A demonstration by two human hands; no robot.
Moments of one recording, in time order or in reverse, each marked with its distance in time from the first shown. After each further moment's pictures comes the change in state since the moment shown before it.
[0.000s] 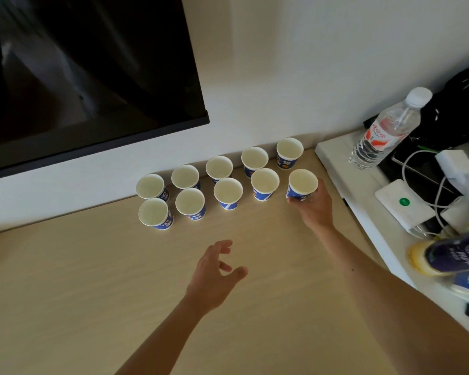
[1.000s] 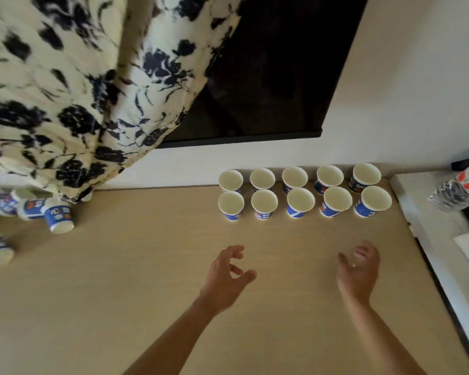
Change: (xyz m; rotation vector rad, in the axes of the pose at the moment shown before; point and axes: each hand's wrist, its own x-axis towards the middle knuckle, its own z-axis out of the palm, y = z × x) left_hand -0.053 -0.062 -0.073 -0.147 0.202 -0.088; right_hand -0.130 -0.007 0.038 0.032 0.175 0.063
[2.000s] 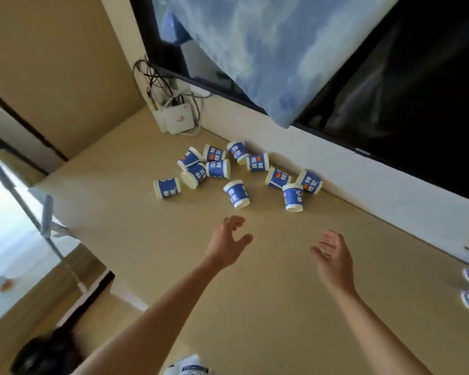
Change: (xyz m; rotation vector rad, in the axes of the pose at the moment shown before) left_hand -0.128 -0.293 -0.455 -0.101 0.564 -0.192; right_hand -0.443 -0.241 0.339 -0.112 -0.915 -0.295
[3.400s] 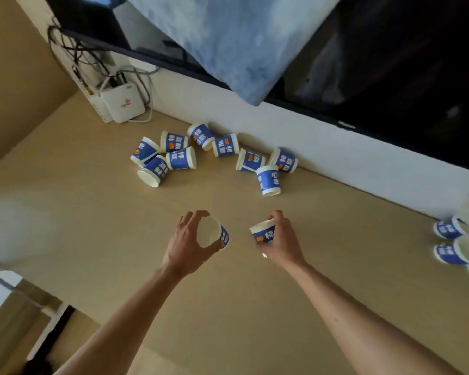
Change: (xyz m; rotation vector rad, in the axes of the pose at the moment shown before) left_hand 0.032 -0.052 -0.025 0.242 -0.039 0.222; right_hand 0.026 0.003 0.085 -0.443 -0.231 -0.010
